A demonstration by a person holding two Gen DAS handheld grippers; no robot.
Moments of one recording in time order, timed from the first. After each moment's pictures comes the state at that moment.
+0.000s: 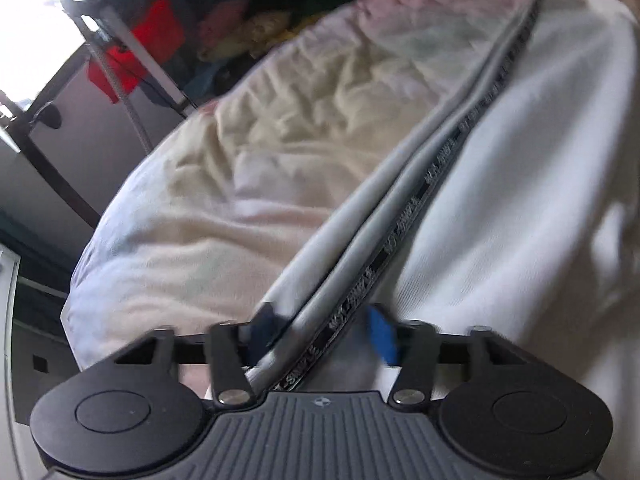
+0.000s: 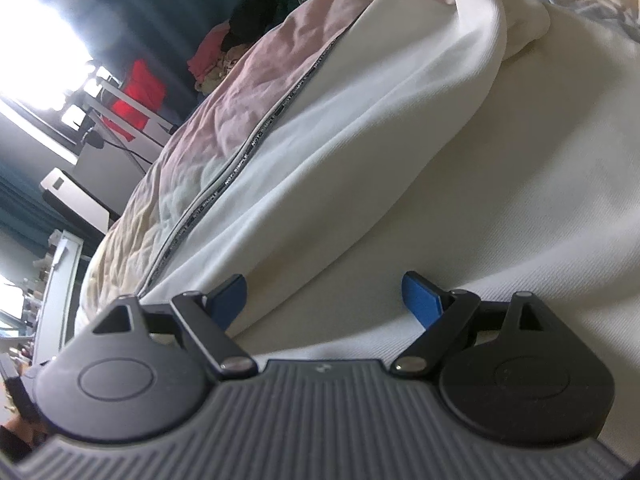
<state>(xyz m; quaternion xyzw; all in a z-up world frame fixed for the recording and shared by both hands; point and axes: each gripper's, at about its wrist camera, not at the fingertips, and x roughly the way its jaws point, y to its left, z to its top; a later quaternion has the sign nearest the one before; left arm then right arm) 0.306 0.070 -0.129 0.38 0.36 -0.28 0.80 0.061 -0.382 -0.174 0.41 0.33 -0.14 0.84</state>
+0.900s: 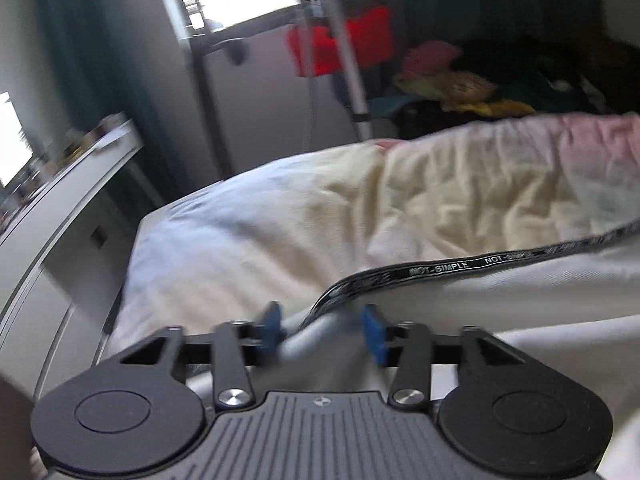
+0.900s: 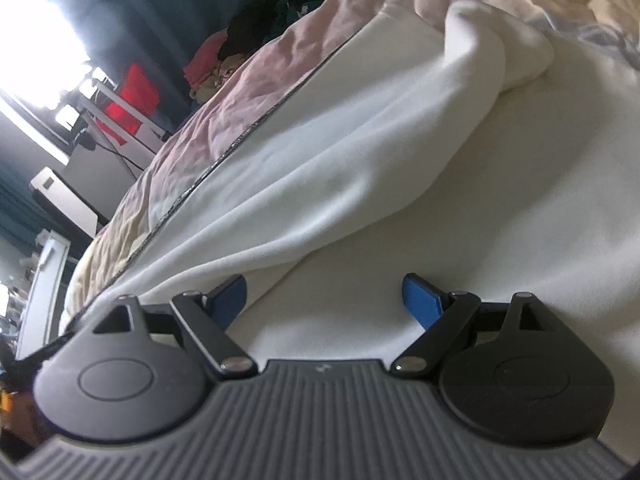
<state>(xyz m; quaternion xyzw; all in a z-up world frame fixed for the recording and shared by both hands) 0.326 0.057 -0.086 0.15 0.34 -0.03 0.93 0.067 -0.383 -0.170 0.39 0.32 -0.15 0.85</state>
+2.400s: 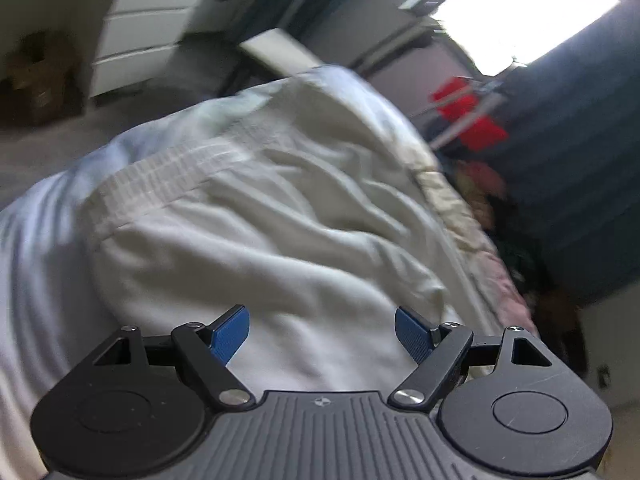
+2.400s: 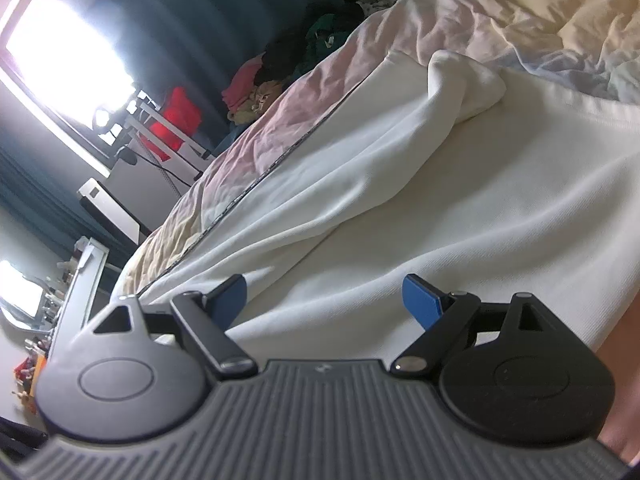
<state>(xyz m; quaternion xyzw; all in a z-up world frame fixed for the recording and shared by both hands) -0.008 0.234 -0.050 -0.37 0.40 0.04 0.84 -0.025 -0.371 -0.127 0.40 0.27 -0.12 0.87</state>
